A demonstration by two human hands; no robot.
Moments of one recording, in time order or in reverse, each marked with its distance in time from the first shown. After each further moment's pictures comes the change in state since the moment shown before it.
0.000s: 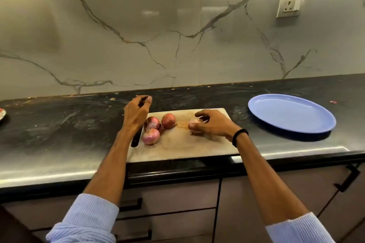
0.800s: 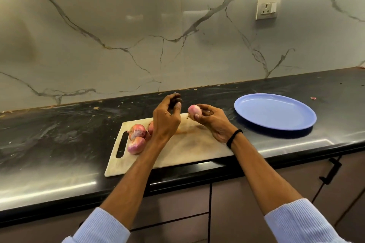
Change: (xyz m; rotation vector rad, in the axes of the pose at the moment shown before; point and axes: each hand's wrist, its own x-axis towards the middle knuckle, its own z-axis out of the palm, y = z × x) left_hand -0.045 0.090 0.089 -0.251 0.040 0.354; right_hand 0.013 0.037 -0.018 0.912 0.131 -0.011
